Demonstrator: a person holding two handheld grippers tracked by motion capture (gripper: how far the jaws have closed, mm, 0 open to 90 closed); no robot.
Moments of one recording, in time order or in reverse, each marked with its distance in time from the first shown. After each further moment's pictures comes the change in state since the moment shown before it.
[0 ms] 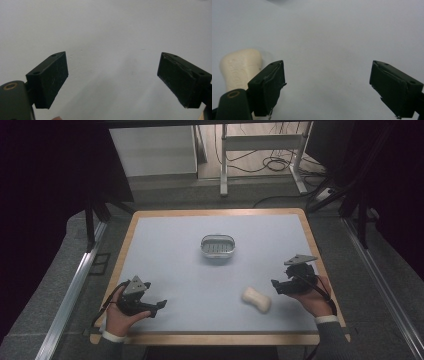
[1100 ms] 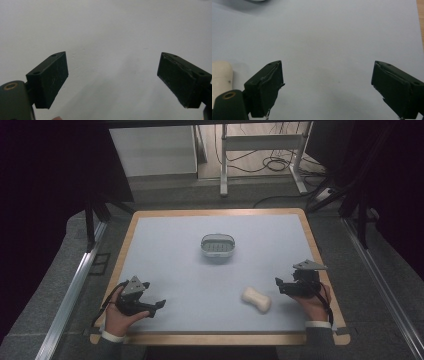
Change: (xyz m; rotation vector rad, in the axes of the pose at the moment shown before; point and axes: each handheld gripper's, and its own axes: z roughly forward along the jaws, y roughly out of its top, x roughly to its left) left arm 0.003 -0.004 0.000 -0.015 -0.001 -0.006; right arm -0.013 -0.032 0.017 -0.131 -0.071 0.152
